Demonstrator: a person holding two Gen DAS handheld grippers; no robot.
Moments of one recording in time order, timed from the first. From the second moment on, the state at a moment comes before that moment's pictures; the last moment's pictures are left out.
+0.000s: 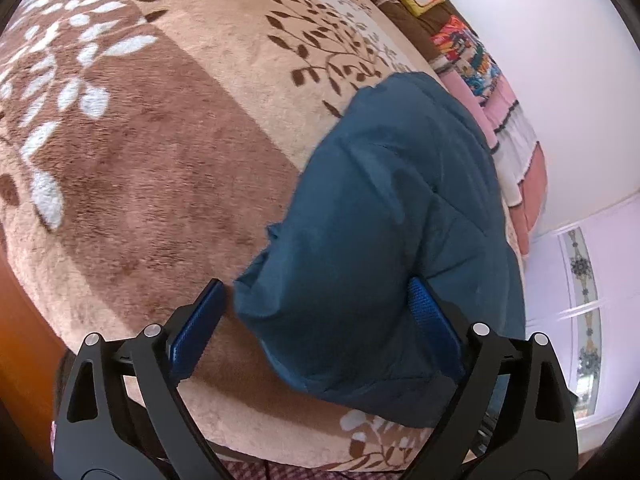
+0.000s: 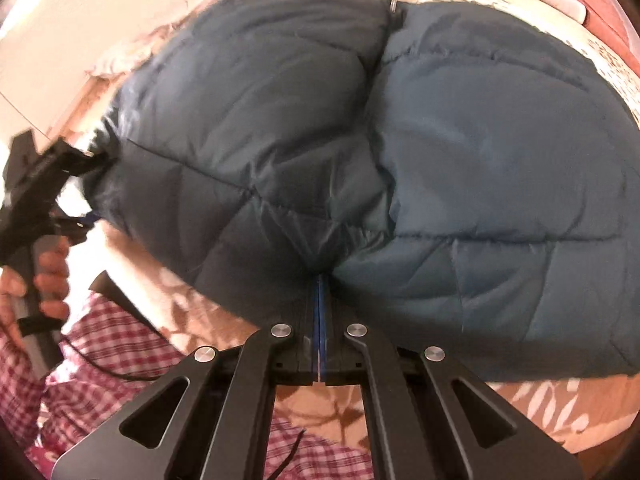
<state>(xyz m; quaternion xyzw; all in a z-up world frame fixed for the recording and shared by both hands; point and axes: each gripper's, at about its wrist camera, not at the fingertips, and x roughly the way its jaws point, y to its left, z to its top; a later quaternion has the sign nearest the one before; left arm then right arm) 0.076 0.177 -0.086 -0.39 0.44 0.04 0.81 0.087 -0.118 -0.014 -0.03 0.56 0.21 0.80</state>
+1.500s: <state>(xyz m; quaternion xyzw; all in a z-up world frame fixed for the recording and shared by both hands) 0.065 0.123 -0.014 -0.25 0.38 0.02 0.89 0.137 -0.119 -0.017 0.00 0.58 0.21 0.79</state>
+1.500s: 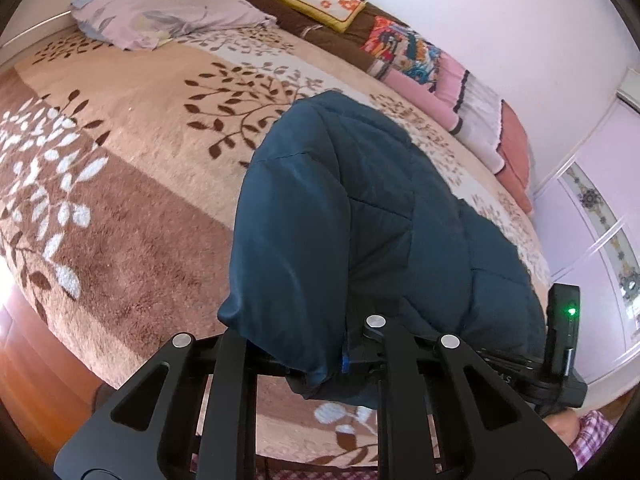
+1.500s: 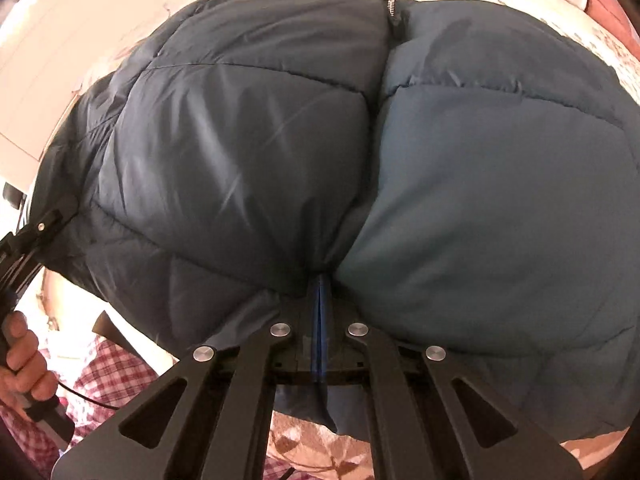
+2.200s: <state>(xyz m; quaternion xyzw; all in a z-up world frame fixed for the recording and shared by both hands) 0.057 0.040 0.088 -0.15 0.32 -0.06 0.93 0.179 -0.204 -0.010 0.14 0.55 0.17 0.80</state>
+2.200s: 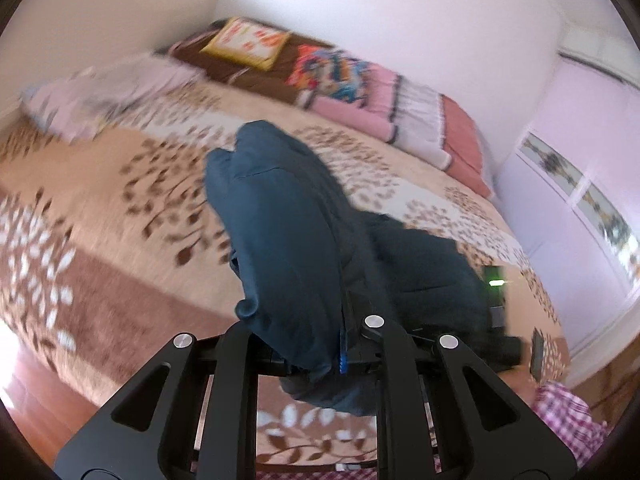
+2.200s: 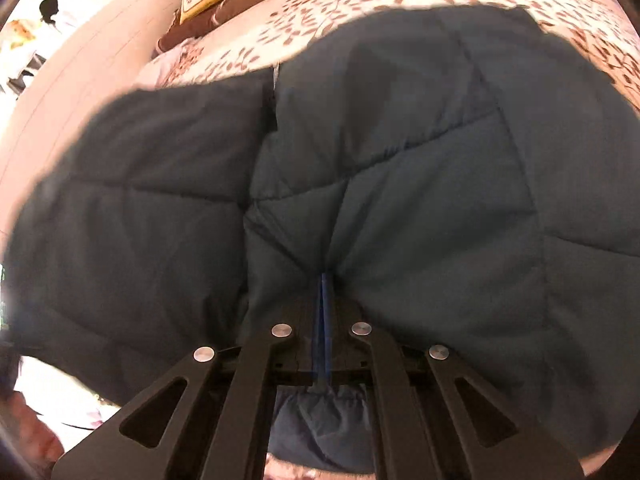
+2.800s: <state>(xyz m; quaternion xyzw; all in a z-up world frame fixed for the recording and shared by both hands) 0.082 -0.212 0.085 0.03 0.32 -0.25 0.91 0.142 -0.371 0.039 0.29 0.48 0.20 0.80</state>
